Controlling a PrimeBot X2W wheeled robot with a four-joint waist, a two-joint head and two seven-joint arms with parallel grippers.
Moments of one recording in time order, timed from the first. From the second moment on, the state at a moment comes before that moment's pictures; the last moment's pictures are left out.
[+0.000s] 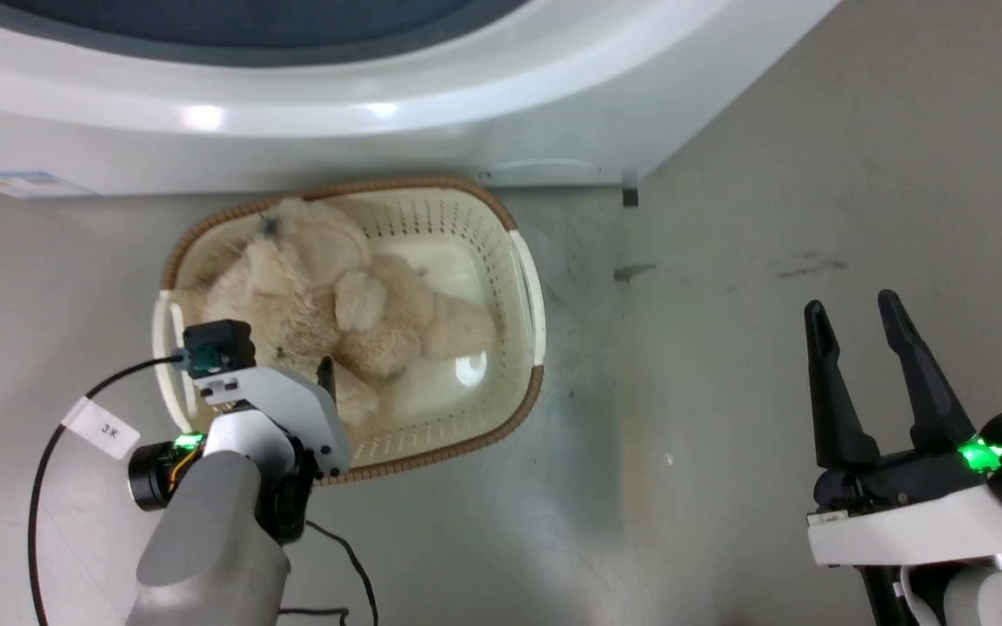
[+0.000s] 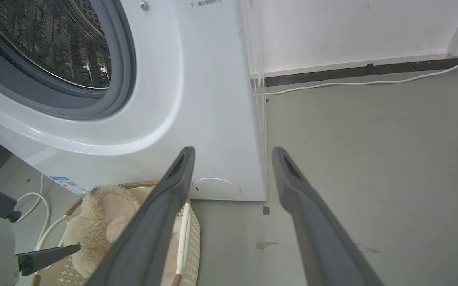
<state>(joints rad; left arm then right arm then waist) -0.56 0.11 -0.10 0.75 -0.36 0.08 0.15 -0.09 -0.05 0.04 -0.16 0.26 0.13 -0.17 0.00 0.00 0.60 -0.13</state>
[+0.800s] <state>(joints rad) -0.78 0.16 -0.07 0.98 -0.51 0.14 0.09 -0.11 -0.05 0.07 -0.22 0.36 0.13 -0.22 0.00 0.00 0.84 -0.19</state>
